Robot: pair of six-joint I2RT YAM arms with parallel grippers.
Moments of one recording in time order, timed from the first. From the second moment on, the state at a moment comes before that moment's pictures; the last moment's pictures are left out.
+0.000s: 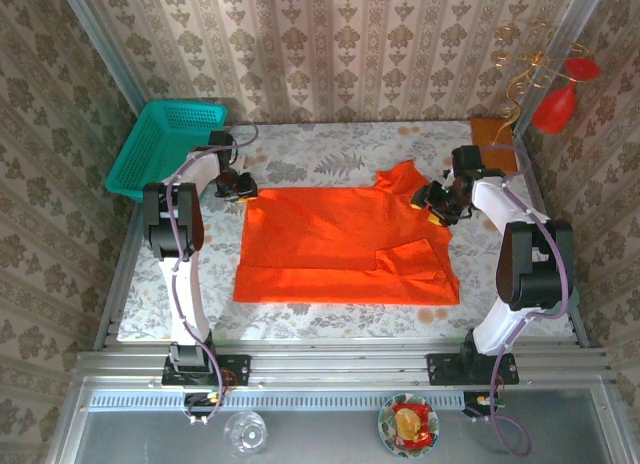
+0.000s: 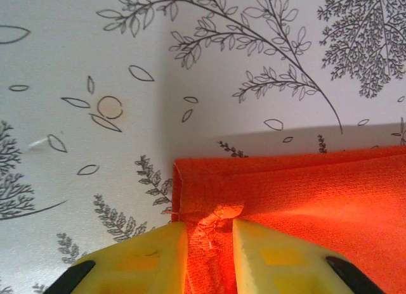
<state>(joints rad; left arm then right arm) -0.10 2.23 1.74 -0.82 0.28 -0.15 -0.03 1.71 1.21 -0.70 -0.38 0.58</state>
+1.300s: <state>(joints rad) -0.10 2.23 1.73 -0.78 0.23 -0.17 -0.01 1.71 1.20 -0.70 -0.38 0.58</state>
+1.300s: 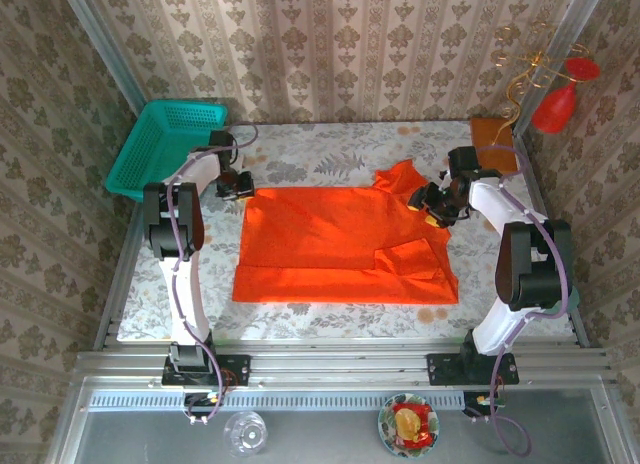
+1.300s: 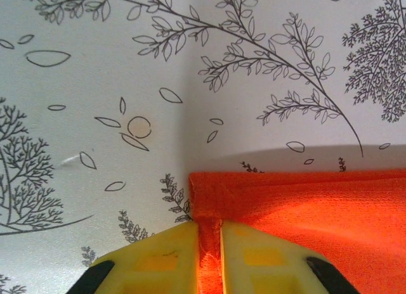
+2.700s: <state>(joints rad) -0.11 2.19 1.71 -0.71 0.18 -0.22 0.02 1.74 1.15 -0.69 -0.38 0.58</state>
